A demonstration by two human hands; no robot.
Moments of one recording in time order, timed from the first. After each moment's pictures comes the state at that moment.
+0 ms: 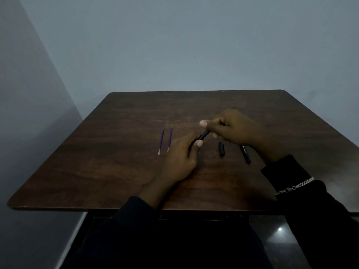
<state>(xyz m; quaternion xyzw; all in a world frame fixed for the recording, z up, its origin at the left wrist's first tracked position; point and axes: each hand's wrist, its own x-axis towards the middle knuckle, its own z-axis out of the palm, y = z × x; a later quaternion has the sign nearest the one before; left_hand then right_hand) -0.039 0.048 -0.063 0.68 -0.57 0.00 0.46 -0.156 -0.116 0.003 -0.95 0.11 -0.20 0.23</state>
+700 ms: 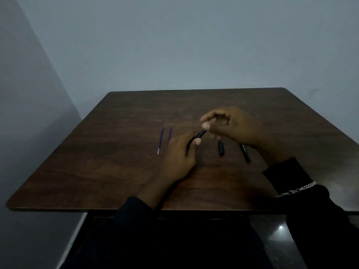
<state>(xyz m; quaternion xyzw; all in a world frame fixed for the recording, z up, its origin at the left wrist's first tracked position) -0.038 0.047 -0.063 0.68 -0.56 0.01 0.47 -0.163 -0.118 -0.002 -0.89 0.12 -0.21 0.39</state>
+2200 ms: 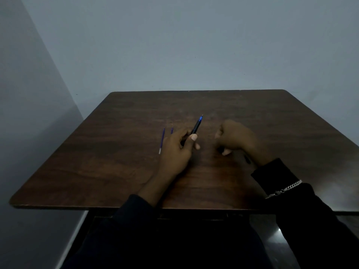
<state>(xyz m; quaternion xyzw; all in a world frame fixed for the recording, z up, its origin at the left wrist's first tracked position) -0.026 0.043 -0.072 0.69 -0.46 -0.05 0.55 -0.139 -0.105 -0.009 -0.84 0.44 -0.02 0.31</state>
